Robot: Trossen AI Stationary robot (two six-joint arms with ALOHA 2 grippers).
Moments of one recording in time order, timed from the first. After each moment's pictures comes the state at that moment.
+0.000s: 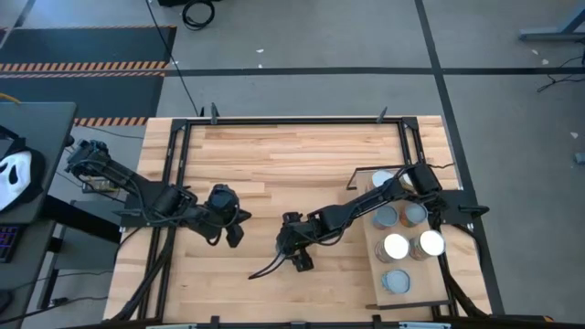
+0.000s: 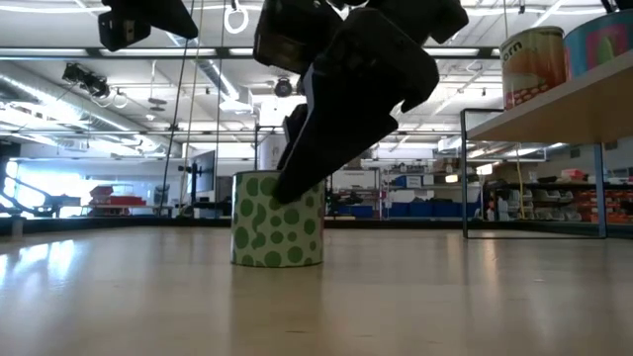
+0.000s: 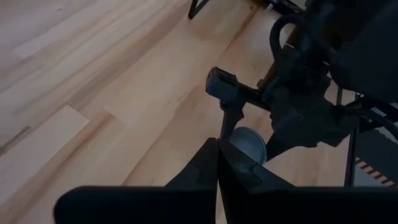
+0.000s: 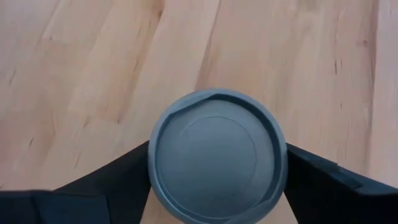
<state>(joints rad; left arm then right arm) -0.49 1.16 0.96 -0.60 -0.55 -0.95 0.29 2.07 1.42 -0.31 0.02 0.03</state>
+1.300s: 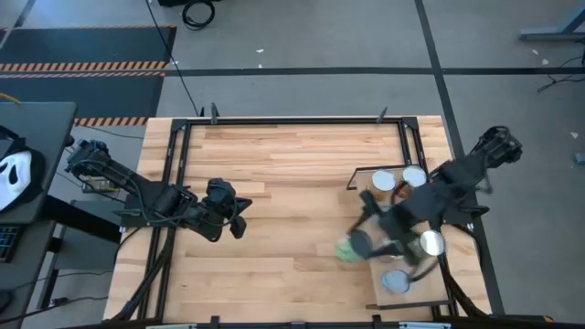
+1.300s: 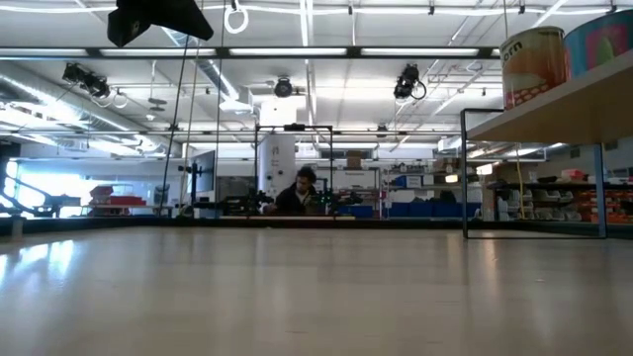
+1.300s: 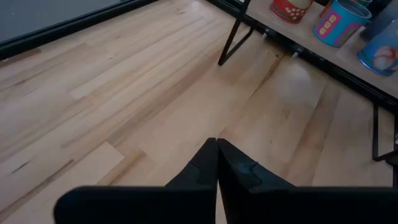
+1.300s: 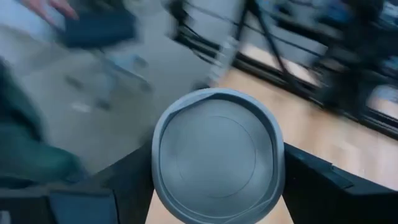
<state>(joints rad) -0.49 1.17 0.96 -0.59 -0.76 -0.95 0.59 1.23 1.42 -0.70 0.08 -0.08</state>
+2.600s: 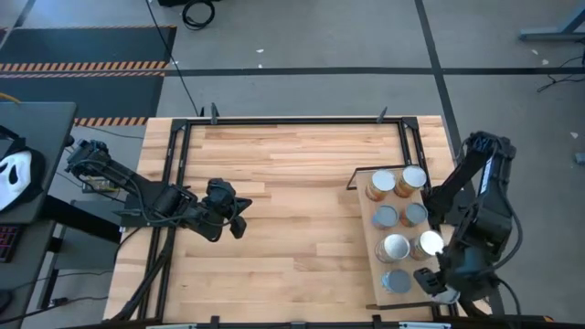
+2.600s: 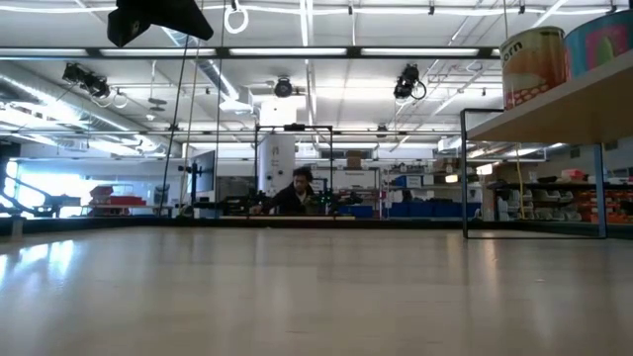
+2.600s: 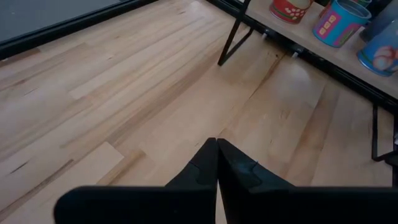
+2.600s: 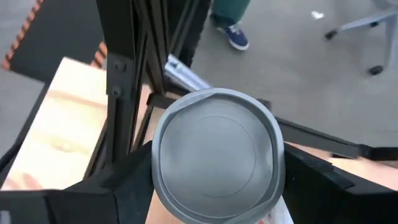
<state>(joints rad) -0.49 1.17 0.96 -0.59 -0.76 -0.95 1.09 1.31 1.40 -1.20 -0.29 -0.74</state>
